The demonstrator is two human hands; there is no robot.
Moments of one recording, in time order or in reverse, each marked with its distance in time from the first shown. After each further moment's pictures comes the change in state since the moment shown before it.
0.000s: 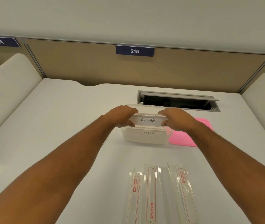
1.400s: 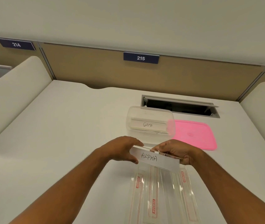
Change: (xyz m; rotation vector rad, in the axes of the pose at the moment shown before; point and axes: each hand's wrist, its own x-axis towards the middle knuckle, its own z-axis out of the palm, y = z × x) left_hand -0.112 0.035 0.061 -0.343 -0.063 0.081; right_hand -0.091 -0.043 0.047 1.295 -0.544 0.337
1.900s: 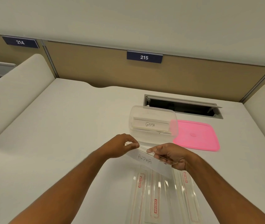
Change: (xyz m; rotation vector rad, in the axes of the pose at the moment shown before) left_hand -0.009 -0.018 0.004 -0.357 0.147 -0.166; right_hand 0.020 0.013 0.024 0.119 0.028 -0.022
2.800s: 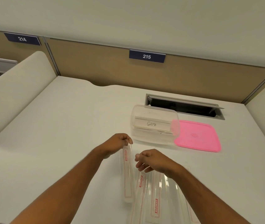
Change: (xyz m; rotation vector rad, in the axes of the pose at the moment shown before) left_hand -0.001 -0.016 -0.002 -0.496 -0.008 -0.274; right_hand 0.009 0.011 0.064 -0.397 0.022 -0.160
